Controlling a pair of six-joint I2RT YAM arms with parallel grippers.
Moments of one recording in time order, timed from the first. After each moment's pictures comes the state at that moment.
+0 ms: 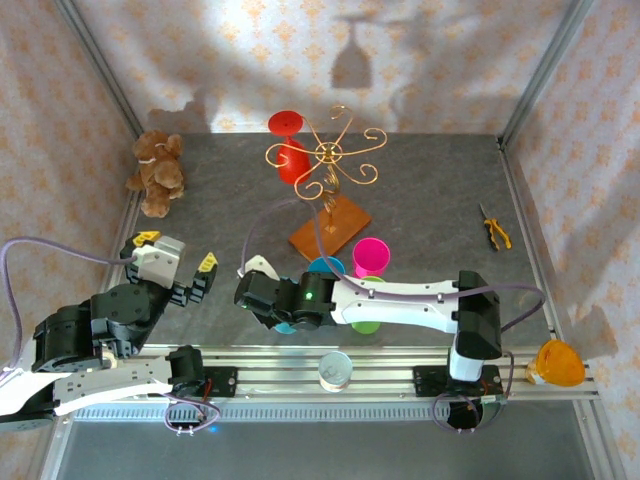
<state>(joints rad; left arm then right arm) -1.19 0.43 1.04 -0.99 -0.99 -0.05 1.38 1.75 1.54 -0.78 0.33 0.53</state>
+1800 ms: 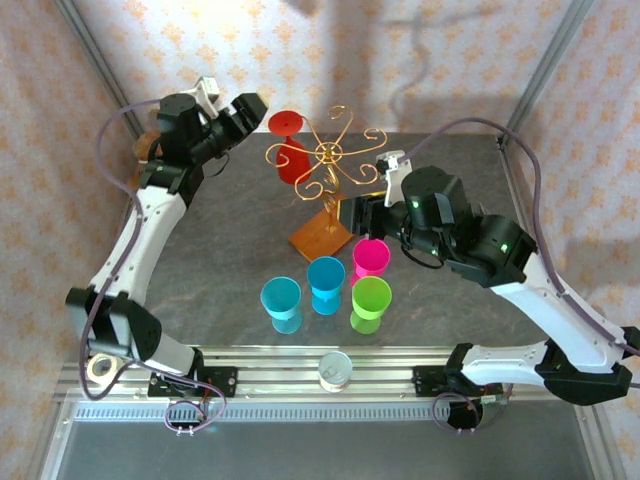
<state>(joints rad) -0.12 1.52 1.55 -0.21 0.40 -0.86 0.93 1.17 1.63 -0.89 0.13 0.54</state>
